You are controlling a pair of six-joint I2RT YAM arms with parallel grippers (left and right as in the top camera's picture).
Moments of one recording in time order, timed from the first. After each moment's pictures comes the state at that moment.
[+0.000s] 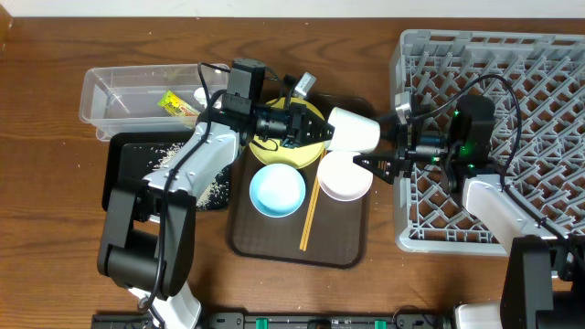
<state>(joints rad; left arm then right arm) -0.30 1.85 1.20 -0.14 1.31 -0.57 0.05 1.59 0.77 0.40 -1.37 0.05</state>
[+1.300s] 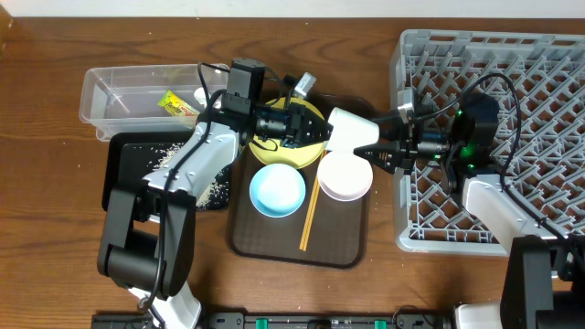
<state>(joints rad) -0.30 1.85 1.20 -0.13 1.33 -0.56 0.05 1.59 0.77 0.51 -1.39 0.05</state>
